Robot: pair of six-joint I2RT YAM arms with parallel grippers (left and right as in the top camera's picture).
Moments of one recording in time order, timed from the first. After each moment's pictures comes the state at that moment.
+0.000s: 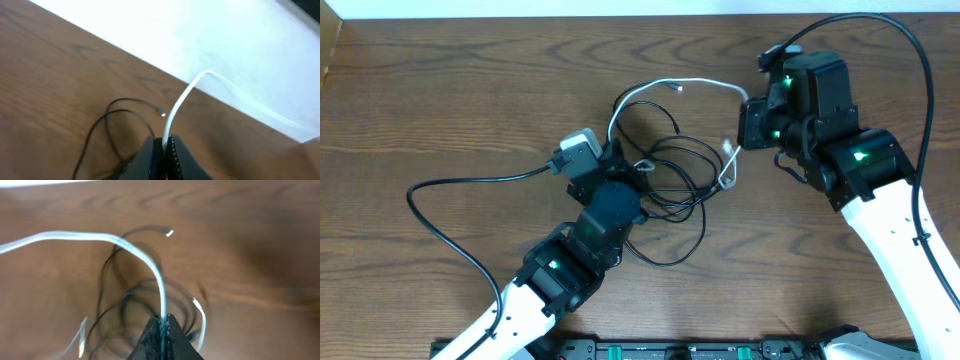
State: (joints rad) left arm -0.77 1.03 0.74 -0.08 -0.66 -0.84; right arm 0.37 1.38 1.38 -0.77 -0.13 0.28
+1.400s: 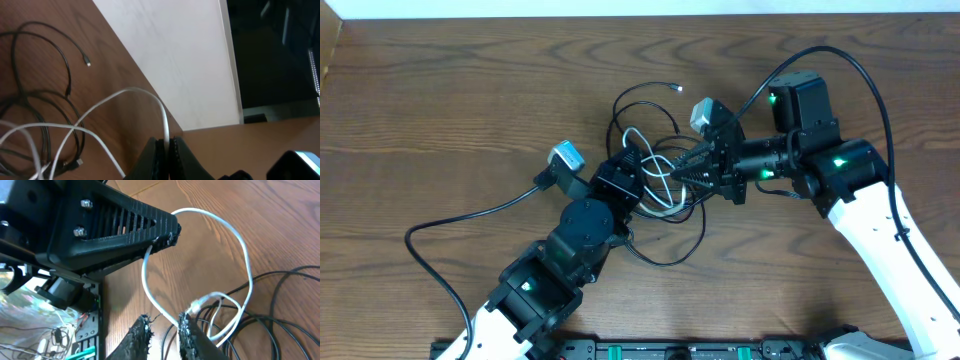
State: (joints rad) left arm -0.77 0.89 0.74 -0.10 -0.38 -1.38; right arm 0.38 1.38 1.25 -0.68 -0.97 -0.36
